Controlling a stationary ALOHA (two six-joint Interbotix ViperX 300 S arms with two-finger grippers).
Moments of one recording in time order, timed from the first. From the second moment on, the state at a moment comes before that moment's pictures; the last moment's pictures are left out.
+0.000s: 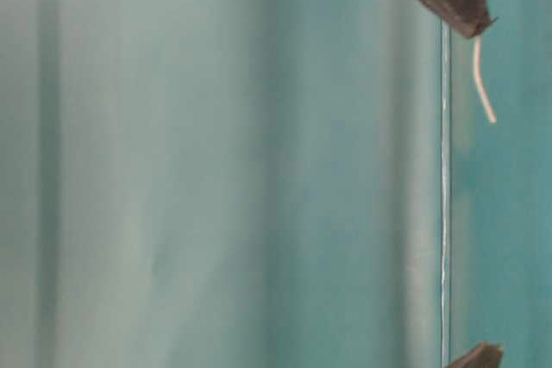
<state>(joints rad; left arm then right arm) -0.13 -0.05 1.18 -0.05 -0.87 -0.08 0.16 -0.12 1.06 0.25 -0.62 0.12</state>
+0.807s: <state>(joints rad) -0.23 0.26 1.07 -0.06 -1.18 -0.09 0.50 0.19 0.99 0.63 -1.02 -0.08</state>
